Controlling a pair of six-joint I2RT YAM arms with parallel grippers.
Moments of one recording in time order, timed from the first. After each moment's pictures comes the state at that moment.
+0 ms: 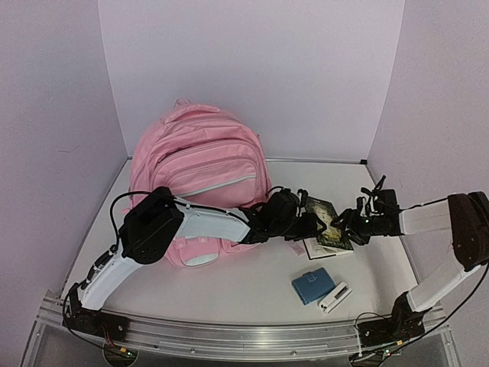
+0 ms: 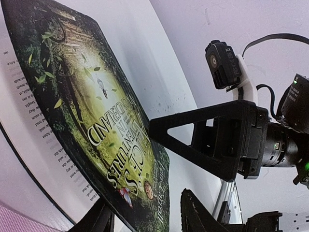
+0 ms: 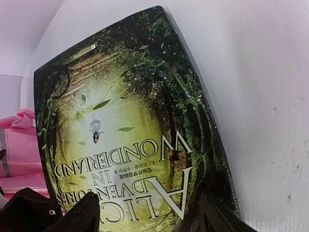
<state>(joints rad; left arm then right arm) -1.10 2.49 1.91 0.18 0.18 -0.95 0.10 1.52 0.59 0.06 -0.42 0.60</state>
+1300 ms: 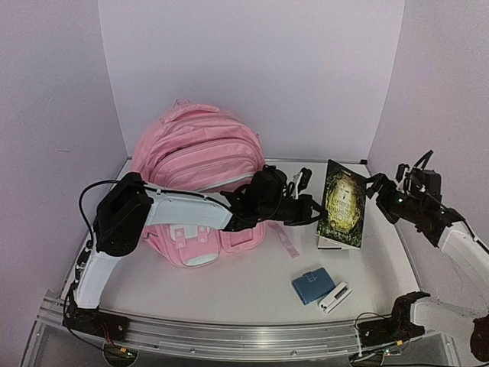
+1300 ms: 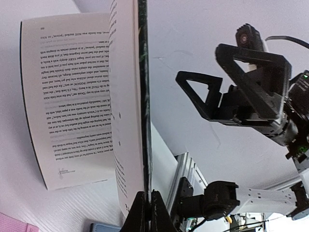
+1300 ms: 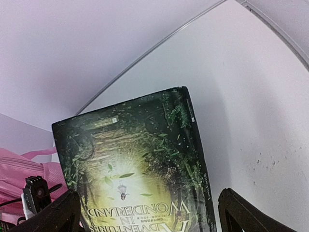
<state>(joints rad) -1.08 2.27 1.74 0.30 0.38 -0.87 0.10 0.89 0.66 -0.24 -0.18 0.71</state>
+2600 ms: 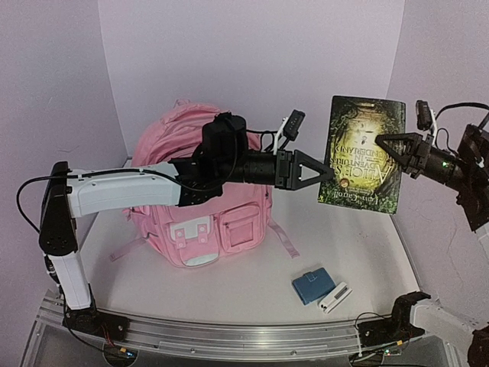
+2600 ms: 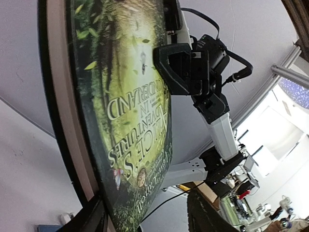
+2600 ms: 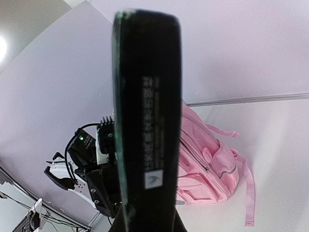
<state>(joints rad) -1.09 1.85 1.62 0.32 0.64 -0.74 0.10 0.80 1.12 -0.35 -0.82 0.69</state>
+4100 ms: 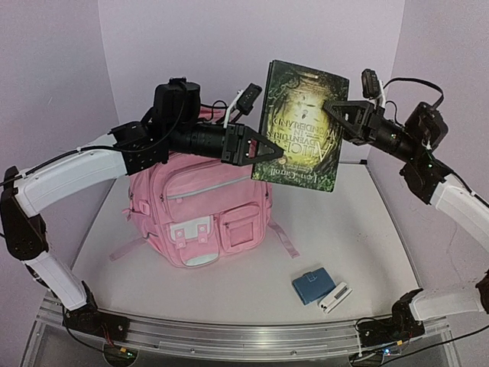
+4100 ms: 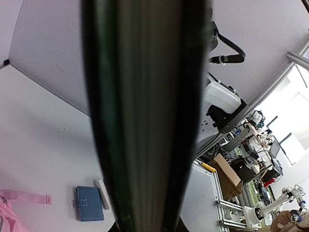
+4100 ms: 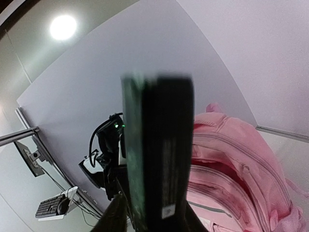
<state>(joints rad) -0.95 1.60 1.63 -0.16 0.71 -0.51 0.43 1.16 1.12 0.38 -0.80 0.86</state>
